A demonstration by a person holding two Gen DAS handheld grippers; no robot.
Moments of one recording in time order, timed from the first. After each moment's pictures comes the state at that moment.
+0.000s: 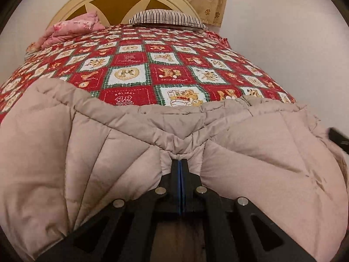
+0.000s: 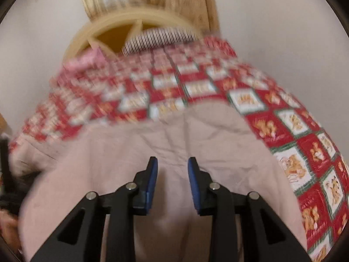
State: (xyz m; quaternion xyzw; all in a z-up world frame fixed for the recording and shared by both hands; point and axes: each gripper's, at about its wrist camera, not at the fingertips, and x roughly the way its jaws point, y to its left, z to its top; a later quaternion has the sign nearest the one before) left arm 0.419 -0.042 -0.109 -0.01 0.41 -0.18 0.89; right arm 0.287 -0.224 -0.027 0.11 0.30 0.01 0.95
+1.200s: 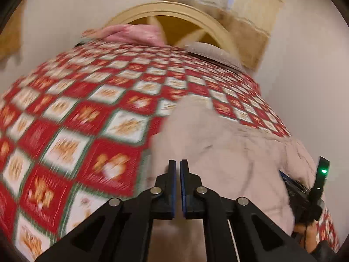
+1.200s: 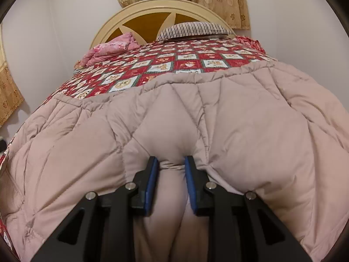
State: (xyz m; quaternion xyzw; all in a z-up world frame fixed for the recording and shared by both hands) left arm 0.279 0.118 -0.053 -0.15 0.35 -0.07 0.92; right arm 0.291 -0.145 -0.094 0.06 0.33 0.05 0.94
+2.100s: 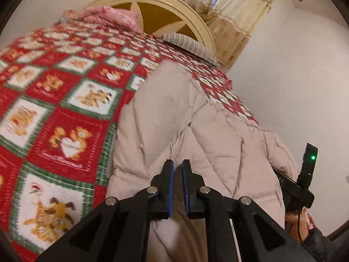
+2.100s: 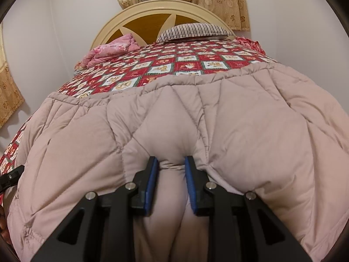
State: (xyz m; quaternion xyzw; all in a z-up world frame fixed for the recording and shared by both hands) left arm 0.291 0.107 -0.093 -0.19 0.35 -0.17 0.90; right arm 0.286 -0.146 -0.093 0.07 0.33 0.05 0.94
